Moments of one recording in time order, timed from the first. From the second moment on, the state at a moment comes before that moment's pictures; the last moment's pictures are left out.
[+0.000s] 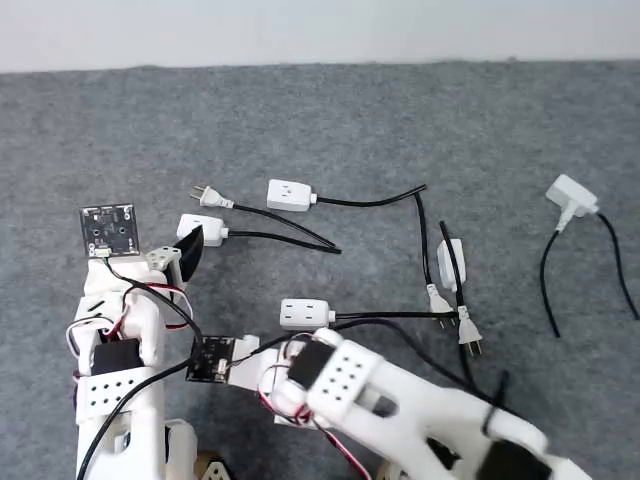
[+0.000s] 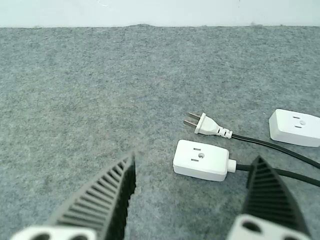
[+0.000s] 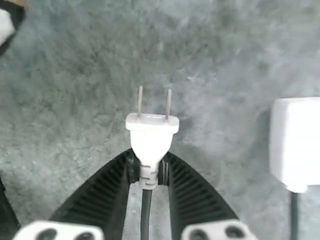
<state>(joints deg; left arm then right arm) -14.9 -54.1 76.4 22.5 4.2 -60.5 -26.7 52.2 63.1 25.0</state>
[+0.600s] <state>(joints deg) -12.1 -54.1 76.4 22.9 3.5 -49.9 -40.1 41.9 72.7 28.9</state>
